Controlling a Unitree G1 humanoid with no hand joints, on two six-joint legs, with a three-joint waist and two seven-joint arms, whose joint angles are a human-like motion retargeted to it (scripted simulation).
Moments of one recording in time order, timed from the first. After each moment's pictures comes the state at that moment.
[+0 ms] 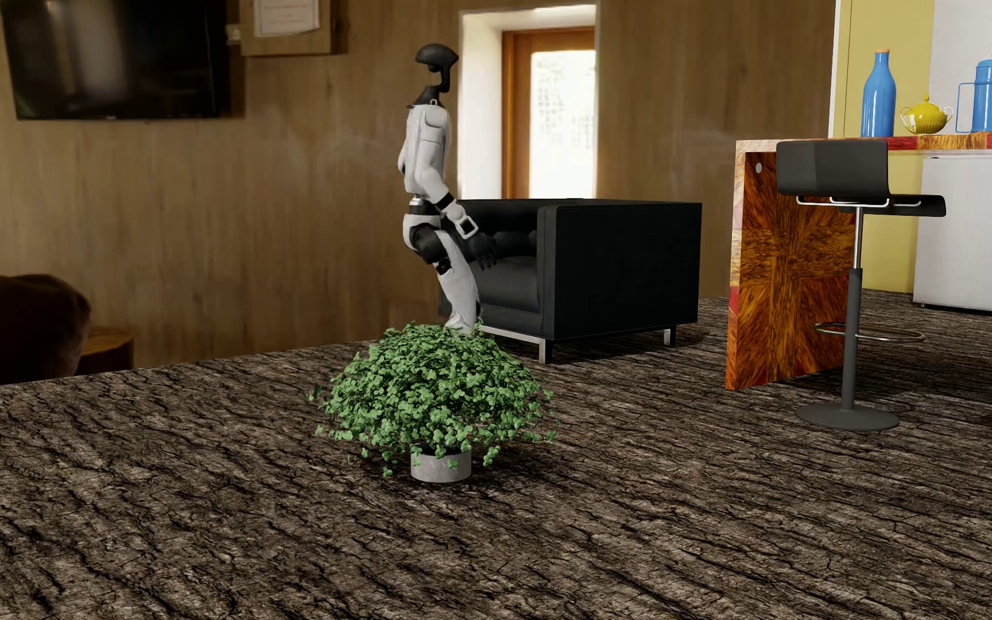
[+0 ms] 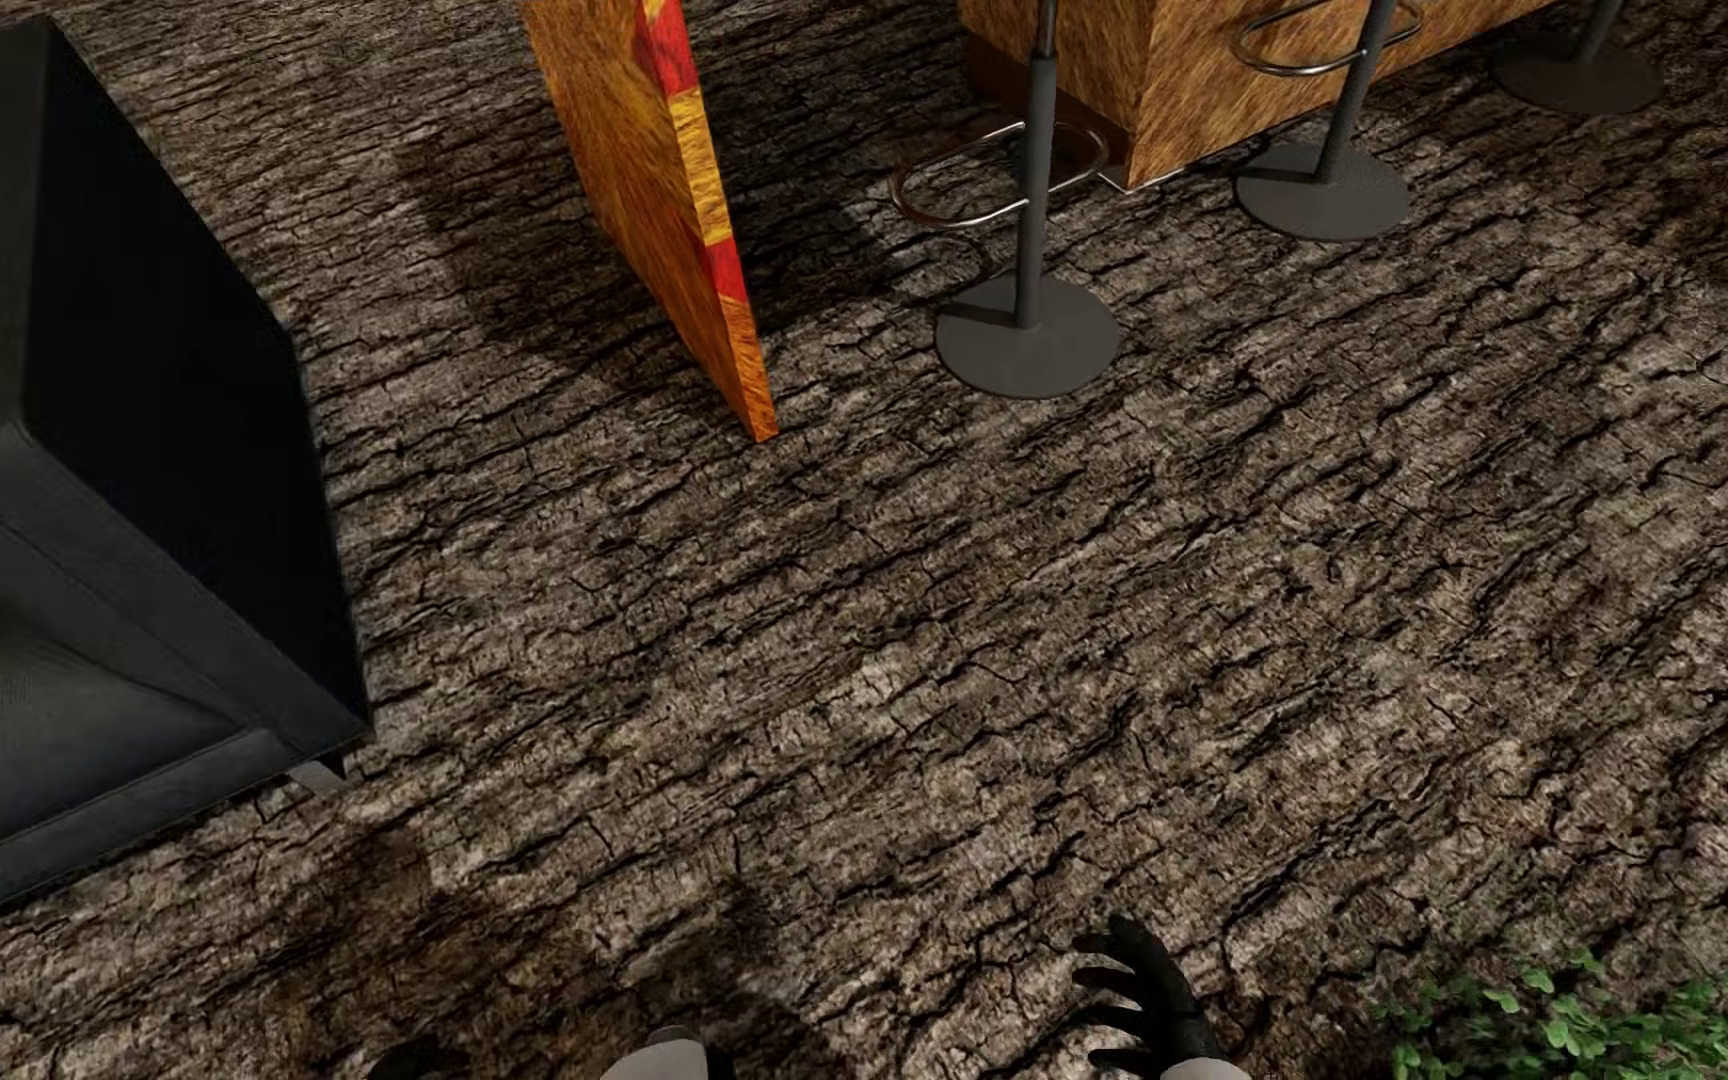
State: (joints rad) body -0.65 -0.36 -0.11 0.10 0.07 0.07 0.08 0.02 0.06 0.90 1.22 0.26 0.09 -0.28 -0.44 0.25 -0.14 -0.07 -0.13 -0.03 0.08 0.69 0.63 0.07 0.05 -0.08 0.10 0.08 -0.03
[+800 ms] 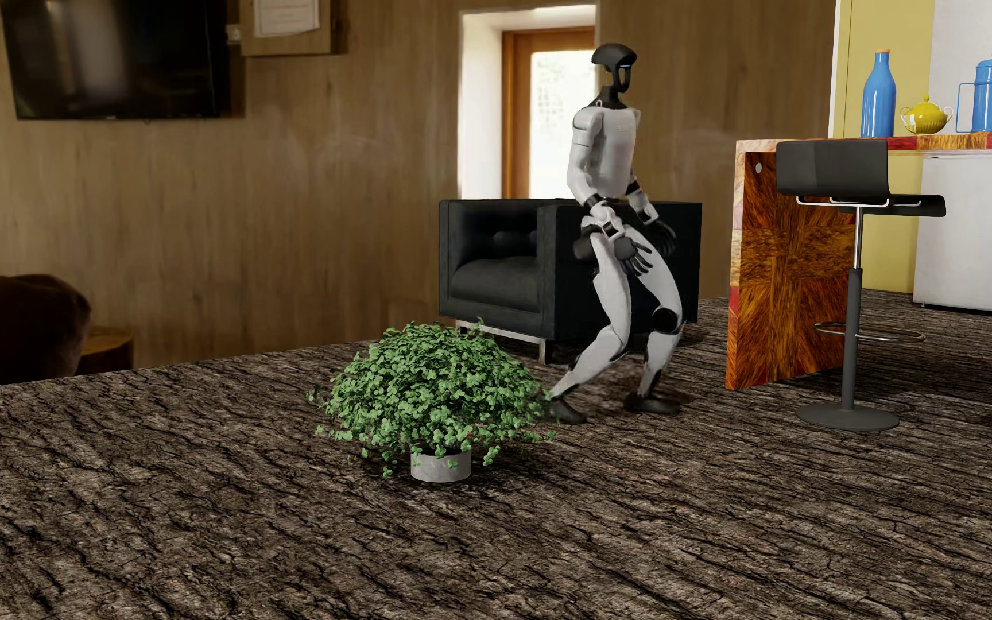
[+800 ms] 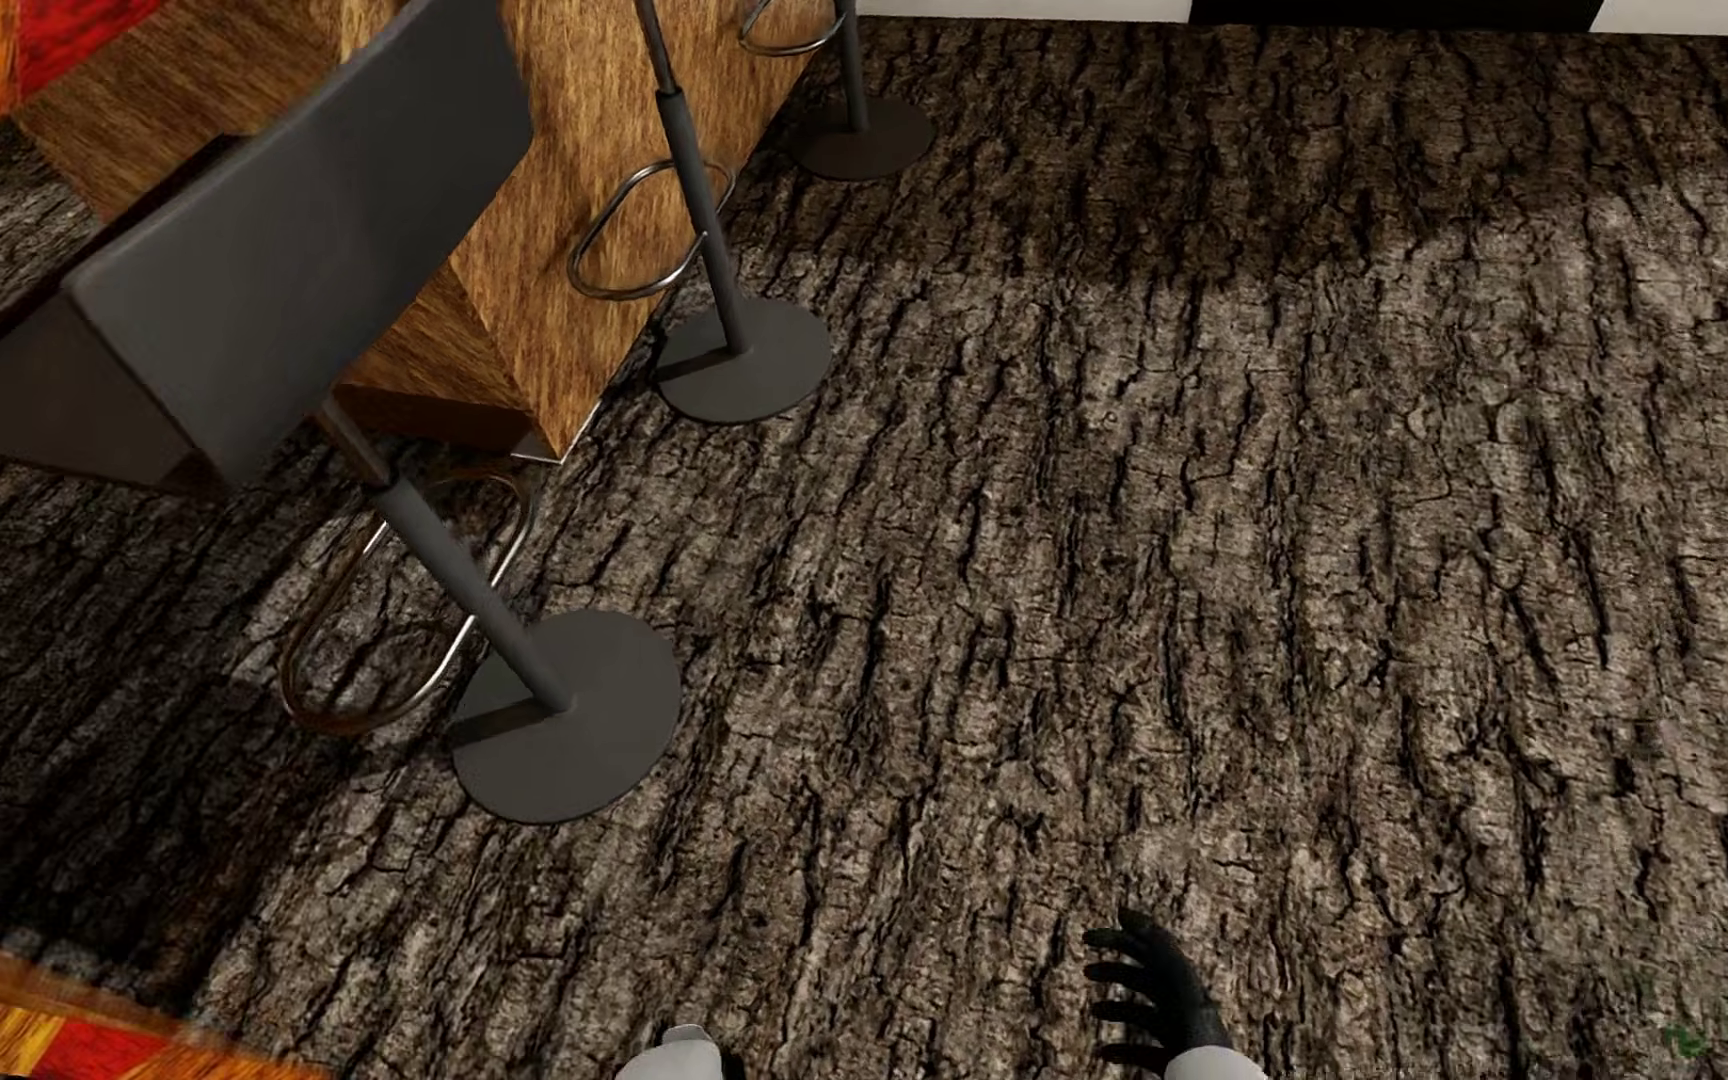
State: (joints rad) body -0.66 -0.31 -0.09 0.11 0.08 0.11 0.00 0.06 0.05 0.92 1.06 0.29 0.09 -0.30 -0.59 0.24 -0.14 -0.19 -0.06 -0.01 0.05 0.69 0.59 0.10 0.02 -0.01 0.16 0.02 -0.03
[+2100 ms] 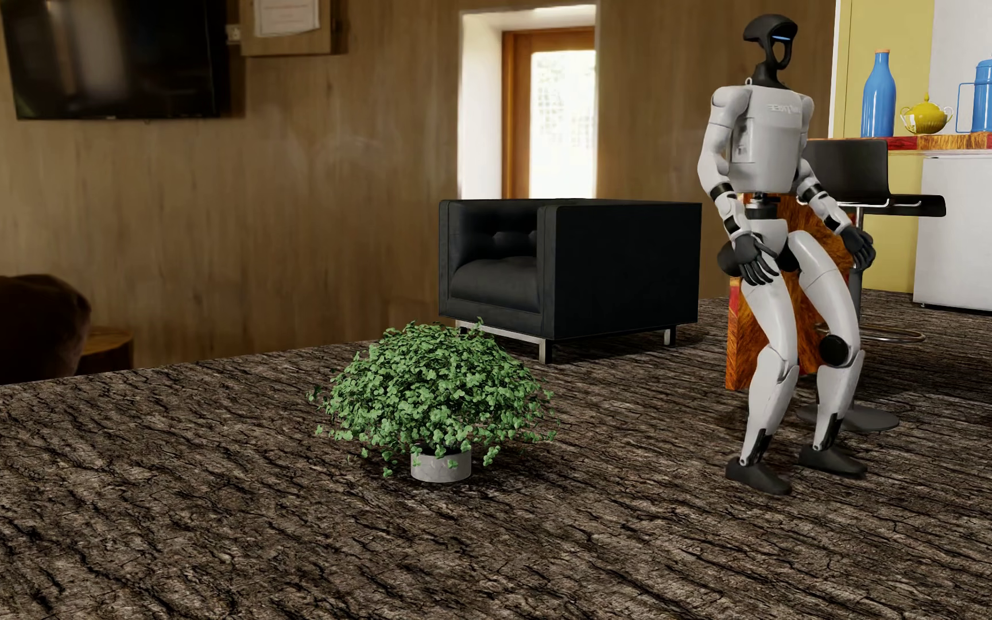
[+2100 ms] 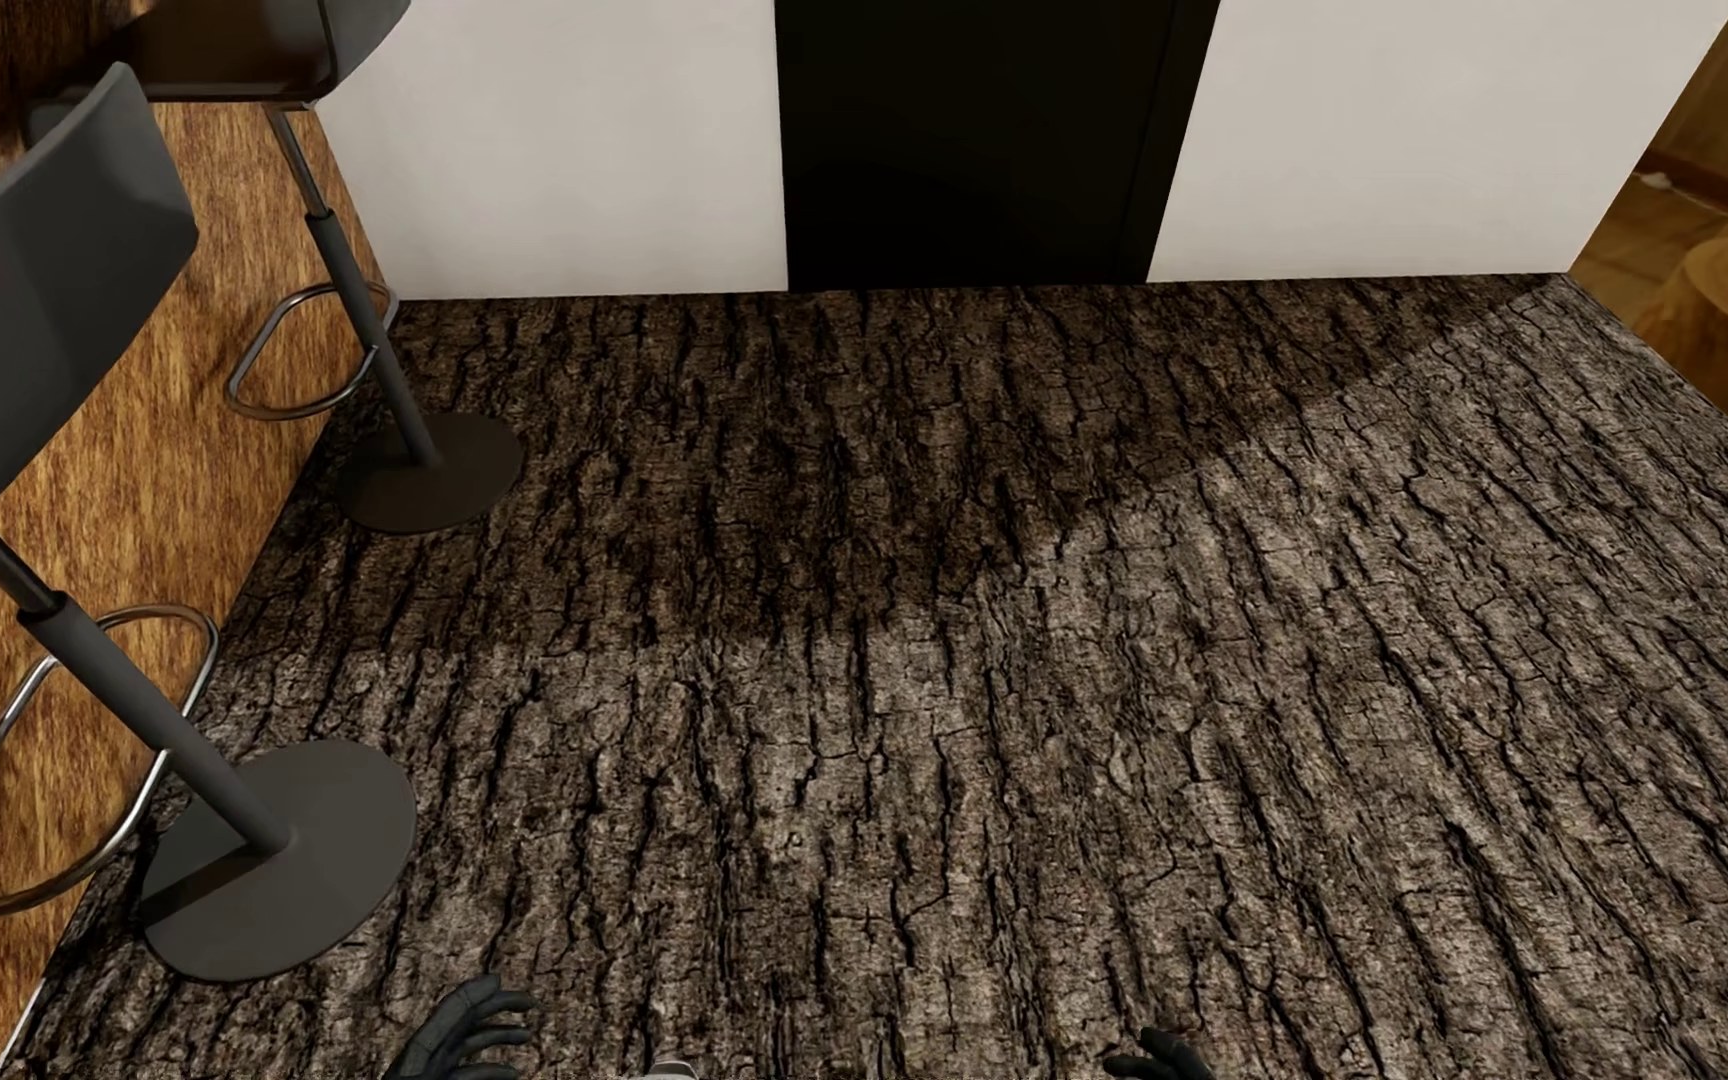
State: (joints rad) body -0.57 -0.50 -0.01 0.04 -0.03 -0.01 0.00 -0.01 0.02 0.77 0.79 0.19 0.20 -0.27 -0.26 0.20 -0.17 -0.09 0.02 -0.02 0.05 0.61 0.64 0.09 0.04 0.02 0.16 -0.02 0.06
